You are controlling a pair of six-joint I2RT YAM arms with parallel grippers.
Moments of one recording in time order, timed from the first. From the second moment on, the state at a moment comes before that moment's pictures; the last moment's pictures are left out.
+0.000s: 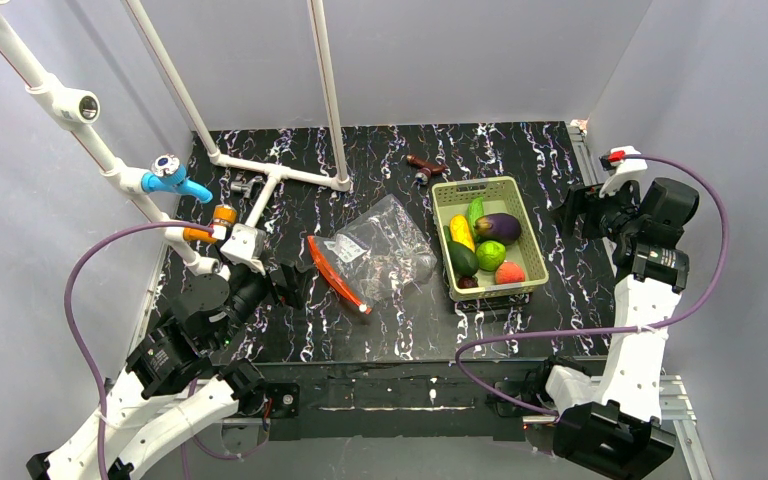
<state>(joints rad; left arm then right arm) -0.80 0.43 0.83 -0.61 -0.35 -0.20 -0.37 0.94 1.06 -0.62 -0.63 -0.24</state>
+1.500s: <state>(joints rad) -0.80 0.43 0.82 -0.61 -0.35 -0.20 -0.36 1.00 1.08 -0.72 -1.28 -0.24</state>
